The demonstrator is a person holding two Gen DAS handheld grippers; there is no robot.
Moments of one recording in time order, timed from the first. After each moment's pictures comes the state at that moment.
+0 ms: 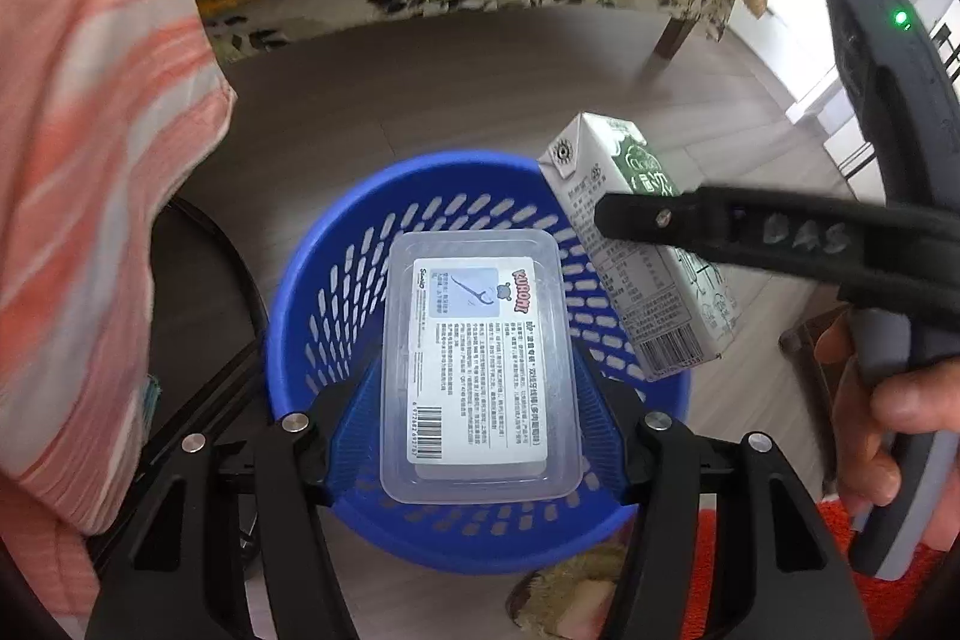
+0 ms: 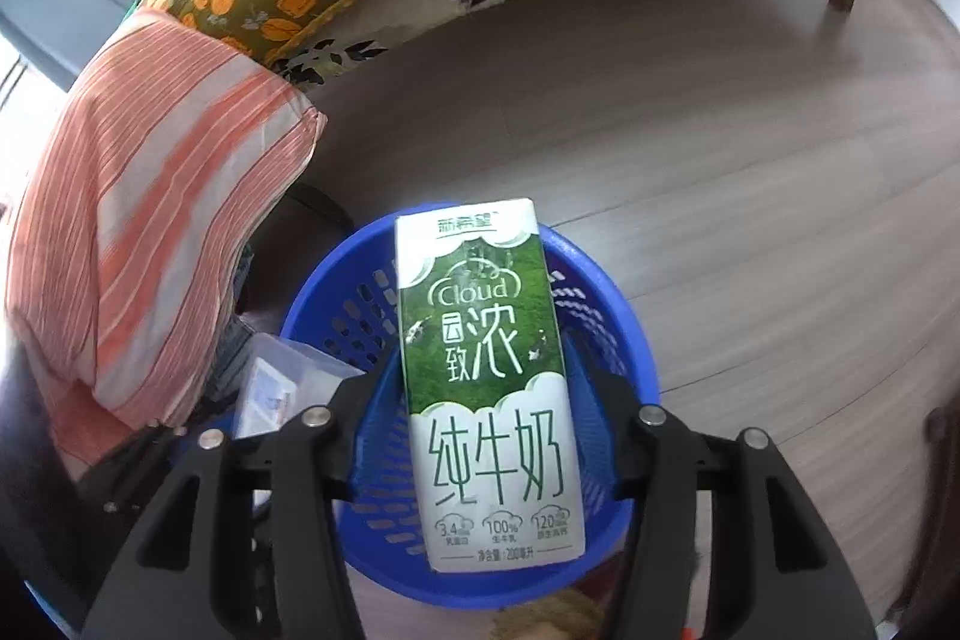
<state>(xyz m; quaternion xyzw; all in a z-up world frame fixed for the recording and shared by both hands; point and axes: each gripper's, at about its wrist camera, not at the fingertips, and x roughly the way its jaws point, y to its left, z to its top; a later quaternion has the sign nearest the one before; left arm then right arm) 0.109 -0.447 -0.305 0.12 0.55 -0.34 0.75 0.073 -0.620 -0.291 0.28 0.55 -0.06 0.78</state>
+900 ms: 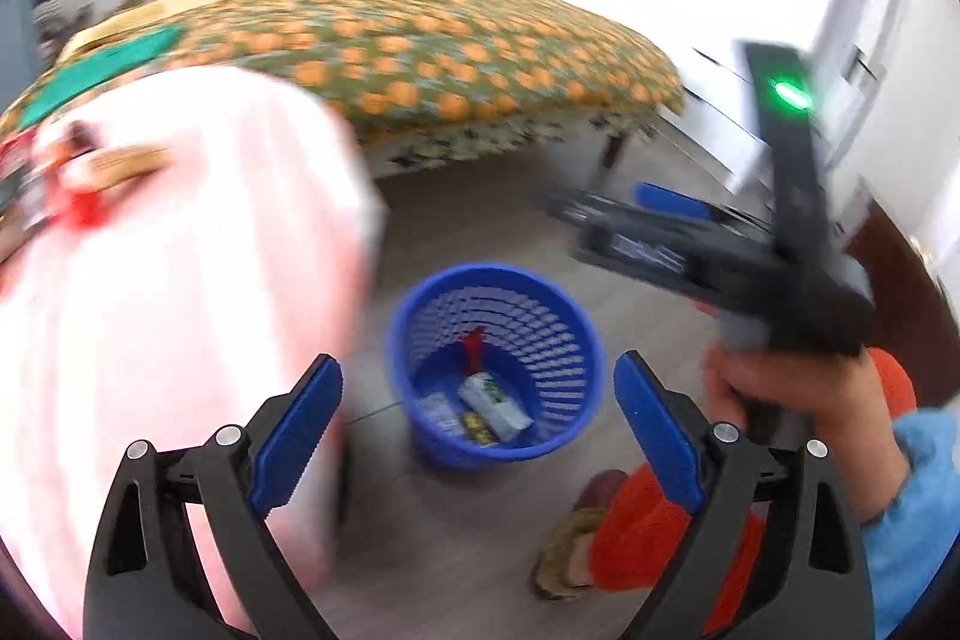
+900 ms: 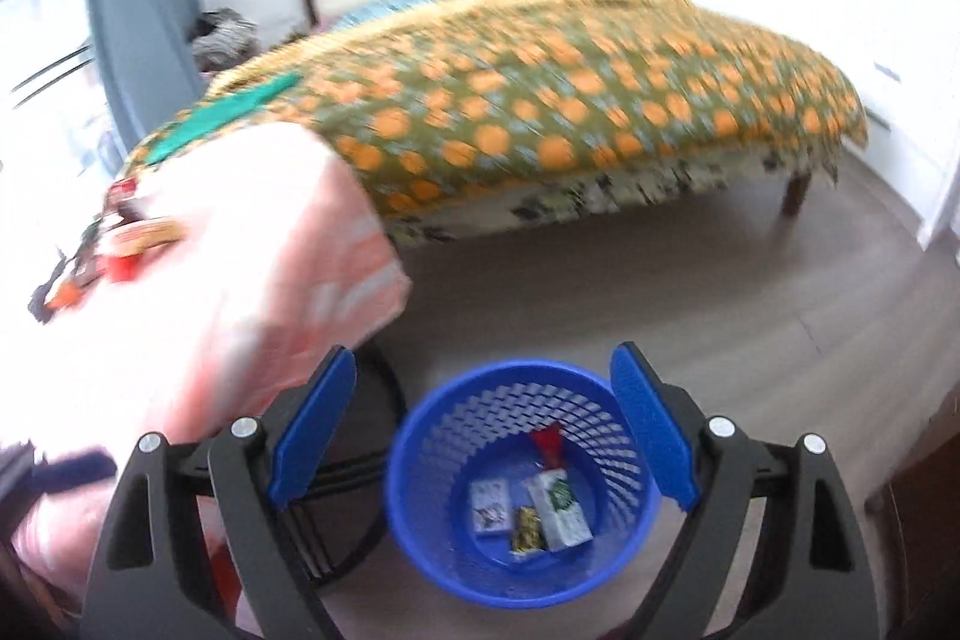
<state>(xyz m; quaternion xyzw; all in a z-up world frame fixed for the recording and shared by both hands) 0.035 -0.281 -0.132 0.08 0.40 -0.38 0.83 0.013 -0.485 -0.127 0.13 0.35 -0.12 0.92</state>
